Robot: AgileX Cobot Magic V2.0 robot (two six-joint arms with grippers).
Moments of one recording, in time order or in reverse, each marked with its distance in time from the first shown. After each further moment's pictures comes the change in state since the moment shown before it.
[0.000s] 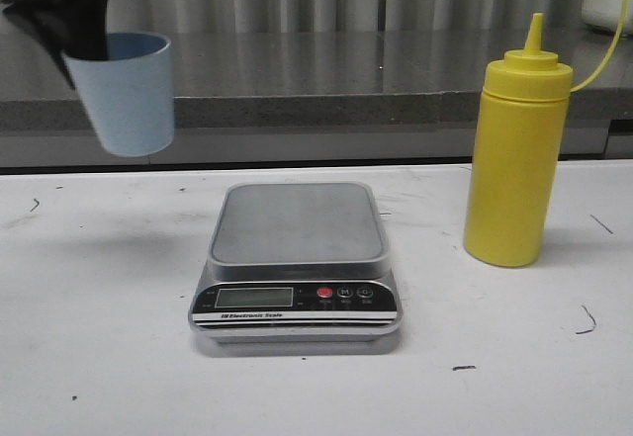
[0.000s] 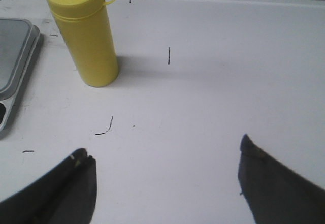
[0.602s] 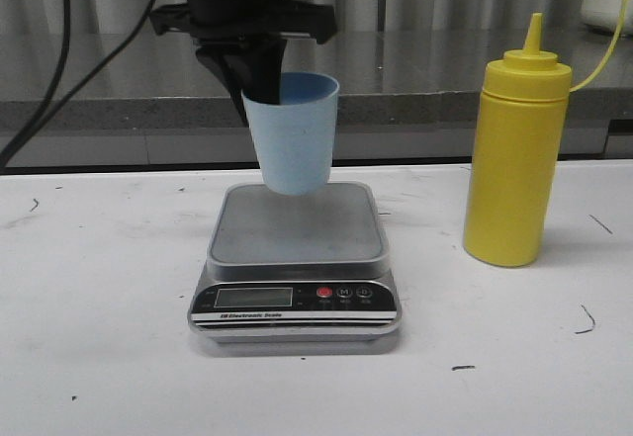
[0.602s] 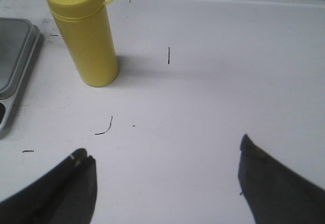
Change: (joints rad) left arm -0.218 0.270 -0.255 -0.013 0.038 0.002; right arm 0.000 0.000 0.000 0.000 0.000 0.000
